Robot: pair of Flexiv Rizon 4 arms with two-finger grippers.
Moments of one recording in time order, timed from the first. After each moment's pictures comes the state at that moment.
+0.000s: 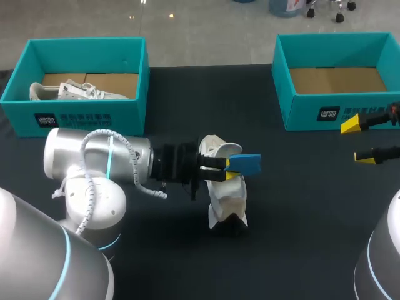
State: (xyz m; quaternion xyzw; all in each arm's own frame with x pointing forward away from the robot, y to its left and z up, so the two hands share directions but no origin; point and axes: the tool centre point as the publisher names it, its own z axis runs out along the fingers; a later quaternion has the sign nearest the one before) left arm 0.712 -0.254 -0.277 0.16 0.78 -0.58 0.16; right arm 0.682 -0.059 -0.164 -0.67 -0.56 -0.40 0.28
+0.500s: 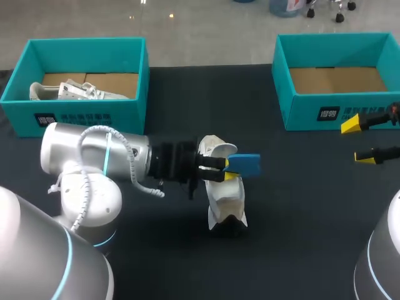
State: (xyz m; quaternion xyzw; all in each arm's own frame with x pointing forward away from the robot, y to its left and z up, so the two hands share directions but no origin) left arm 0.705 -0.250 -0.271 0.17 0.78 -0.58 0.14; right arm 0.682 -0.059 -0.164 -0.67 -0.56 -0.40 0.28
